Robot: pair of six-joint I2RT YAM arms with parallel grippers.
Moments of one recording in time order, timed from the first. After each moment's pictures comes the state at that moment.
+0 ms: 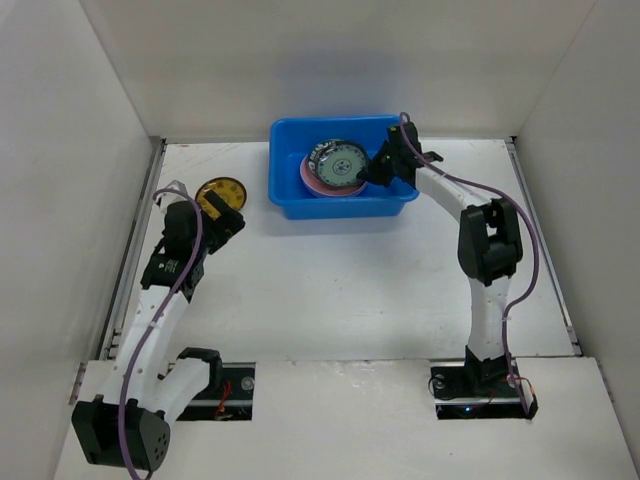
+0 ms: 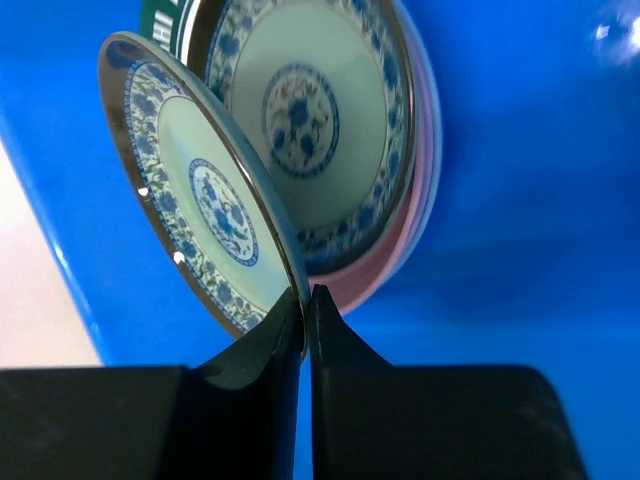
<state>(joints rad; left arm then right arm) -0.14 0.90 0.81 -0.46 -0.13 -0.72 0.33 2.11 1.74 -0.34 -0.14 0.97</state>
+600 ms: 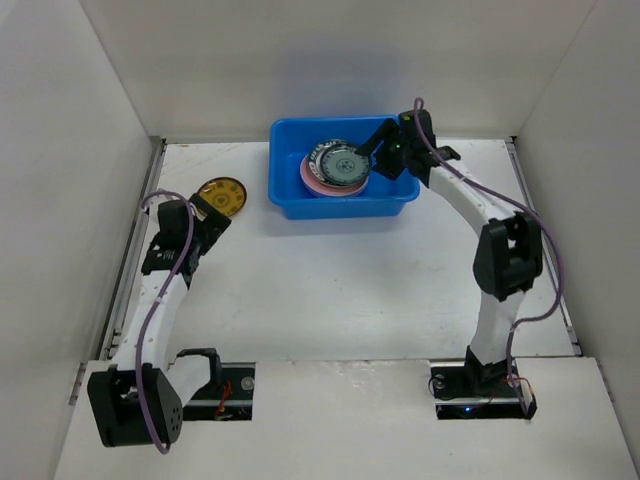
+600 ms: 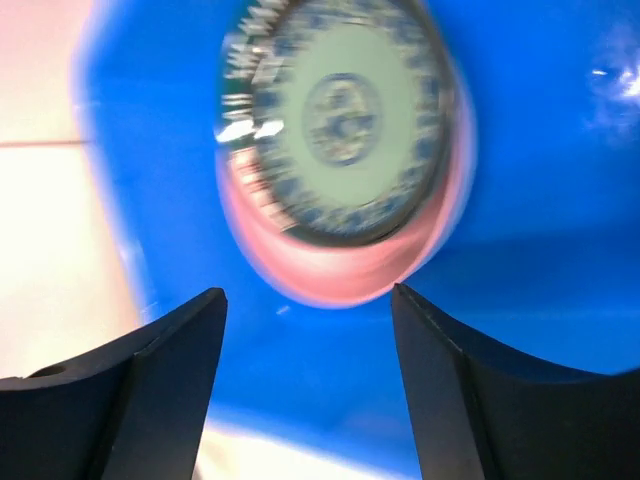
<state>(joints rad) 0.02 1.00 0.76 -0.40 -0.08 -0.77 0.33 2.00 1.73 -0.35 -0.10 0.95</state>
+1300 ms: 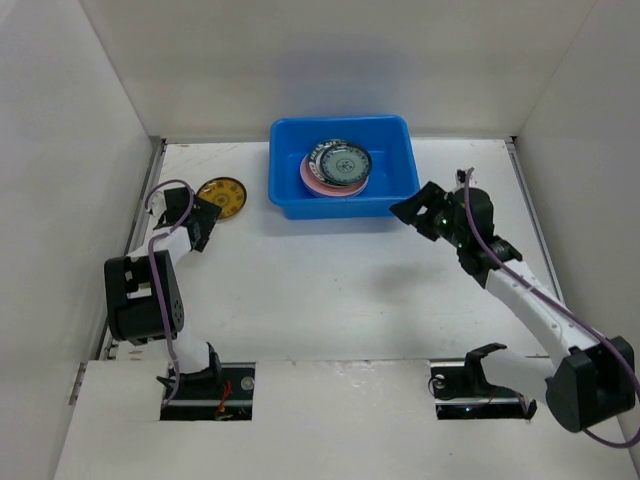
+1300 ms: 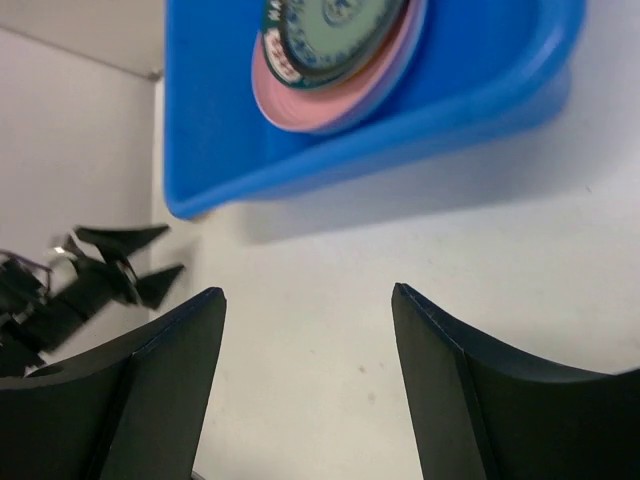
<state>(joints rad) 0.14 1.56 0.83 -0.10 -0.04 -0.97 0.32 1.14 0.84 -0.07 -0.12 0.83</state>
